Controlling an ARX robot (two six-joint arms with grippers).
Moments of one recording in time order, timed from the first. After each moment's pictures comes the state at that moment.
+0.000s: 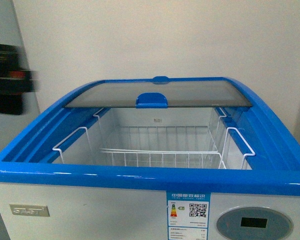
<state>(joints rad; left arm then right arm) -0.23 1.19 0.59 0.61 -0.18 0.09 0.05 0.38 0.51 -0.09 0.04 0.16</state>
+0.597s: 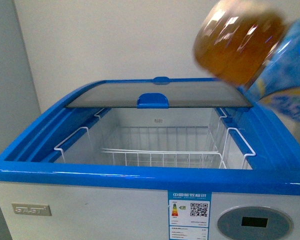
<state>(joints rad) -0.03 0.73 0.12 0.60 -0.01 0.01 0.09 1.20 1.14 -0.73 -0.41 -0.91</state>
